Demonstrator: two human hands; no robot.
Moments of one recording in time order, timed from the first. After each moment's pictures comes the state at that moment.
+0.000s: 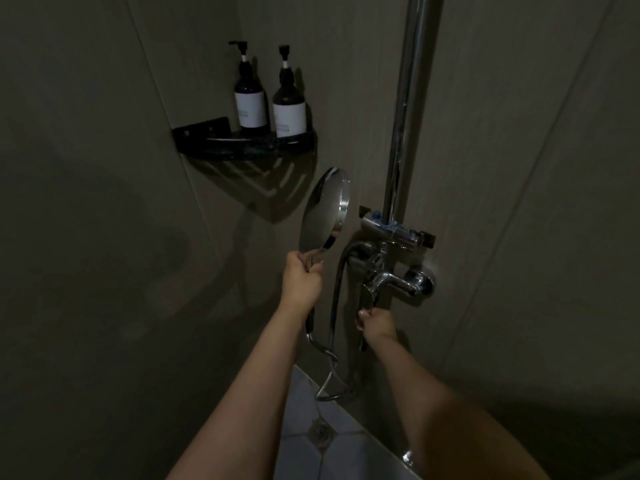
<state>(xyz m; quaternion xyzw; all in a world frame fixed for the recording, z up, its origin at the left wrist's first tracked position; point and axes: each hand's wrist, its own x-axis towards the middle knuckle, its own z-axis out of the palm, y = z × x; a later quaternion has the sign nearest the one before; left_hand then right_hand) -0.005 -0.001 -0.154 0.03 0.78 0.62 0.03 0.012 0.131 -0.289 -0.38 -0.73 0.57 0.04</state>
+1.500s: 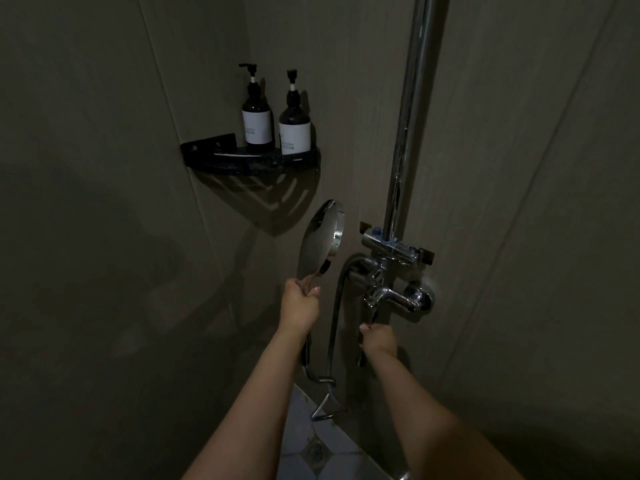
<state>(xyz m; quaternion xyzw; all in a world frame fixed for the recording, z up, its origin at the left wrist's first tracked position) 0.004 -0.008 -0.159 -0.03 0.77 0.63 0.07 0.007 0.132 -0.290 -0.39 -0.74 0.54 0.05</state>
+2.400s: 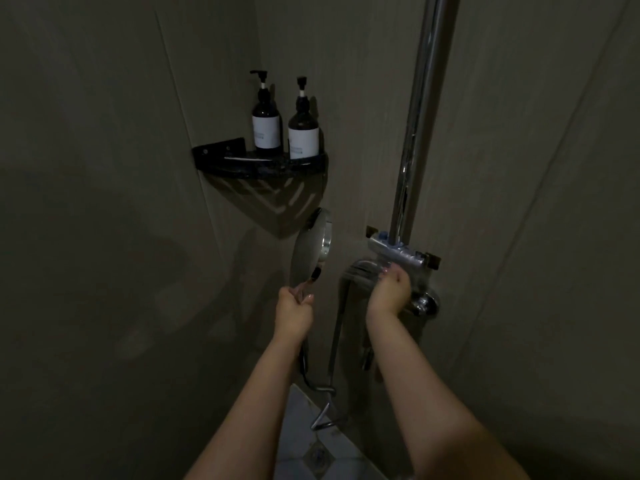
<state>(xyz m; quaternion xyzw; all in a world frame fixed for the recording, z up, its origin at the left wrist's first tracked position) 0.006 -0.024 -0.164 -0.05 0.76 0.64 0.07 0.004 0.105 -0.162 -0.37 -0.46 0.74 0.33</state>
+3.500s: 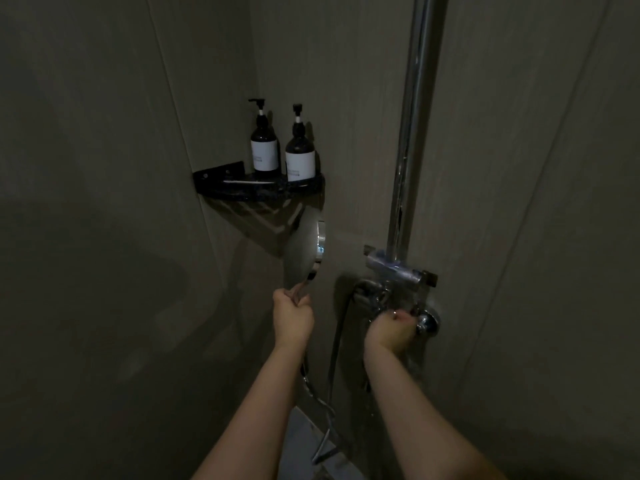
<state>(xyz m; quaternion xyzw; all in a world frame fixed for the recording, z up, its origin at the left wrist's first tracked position) -0.003 -0.015 -0.144 -0.04 0.75 0.66 -0.01 0.011 0.106 -0.185 -0.49 -0.49 0.64 0.33</state>
